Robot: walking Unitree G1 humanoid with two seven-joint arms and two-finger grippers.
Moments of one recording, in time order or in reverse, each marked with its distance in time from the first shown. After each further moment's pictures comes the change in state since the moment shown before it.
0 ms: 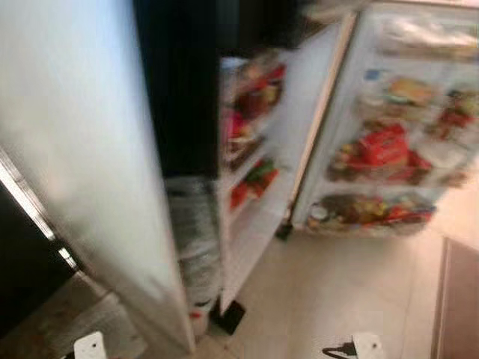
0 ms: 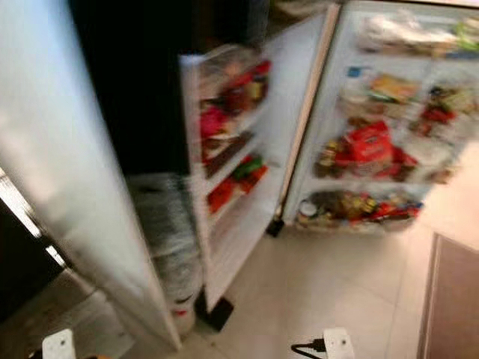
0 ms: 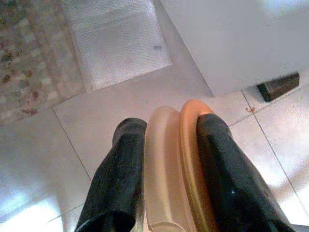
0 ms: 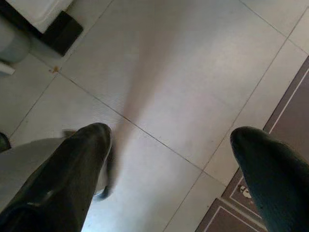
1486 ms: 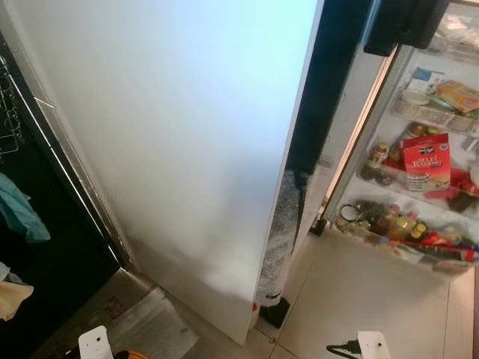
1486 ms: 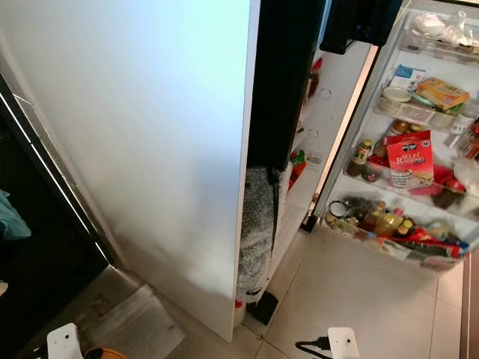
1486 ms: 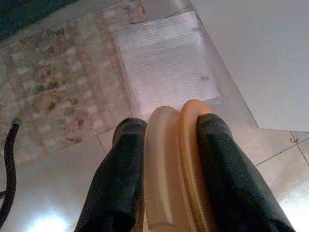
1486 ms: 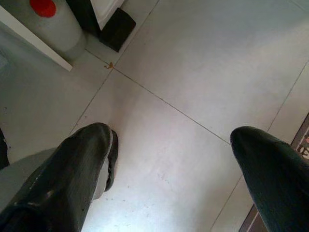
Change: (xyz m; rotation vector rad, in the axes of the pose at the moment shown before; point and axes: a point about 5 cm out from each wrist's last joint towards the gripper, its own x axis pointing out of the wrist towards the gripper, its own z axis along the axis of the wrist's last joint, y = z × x) left arm 0.000 -0.010 0.004 -0.032 -0.024 -0.017; right arm -0.001 -0.007 0.001 0.028 -0.003 -0.029
